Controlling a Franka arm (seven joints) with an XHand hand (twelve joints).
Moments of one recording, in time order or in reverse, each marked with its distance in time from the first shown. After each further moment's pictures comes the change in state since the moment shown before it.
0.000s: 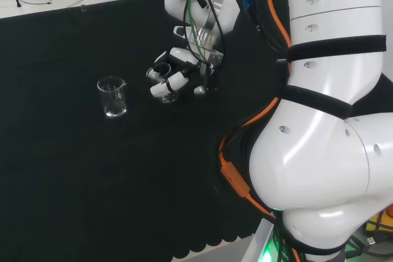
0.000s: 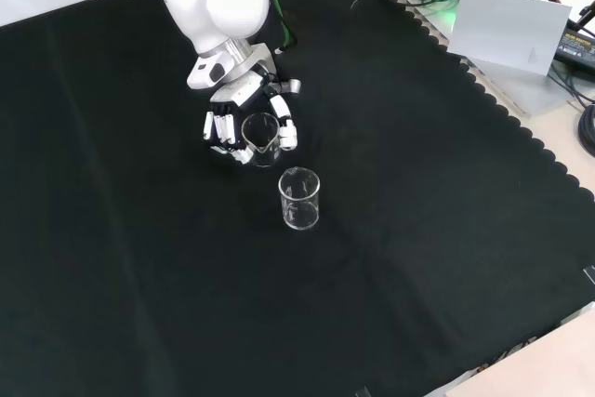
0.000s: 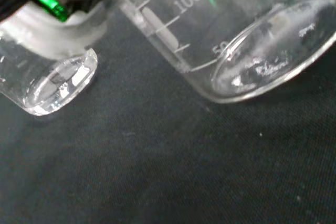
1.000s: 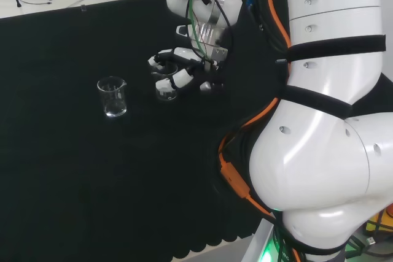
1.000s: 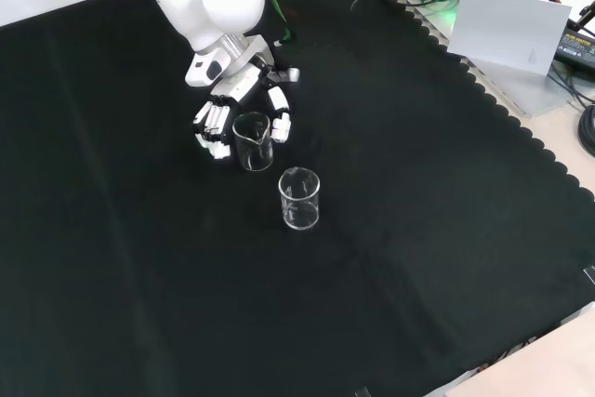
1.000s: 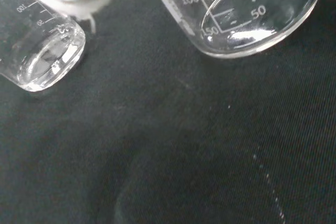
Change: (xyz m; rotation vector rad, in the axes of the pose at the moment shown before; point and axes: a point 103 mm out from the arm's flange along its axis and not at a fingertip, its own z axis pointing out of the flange) arm -0.005 -0.013 -0.014 0.105 -0.011 0.052
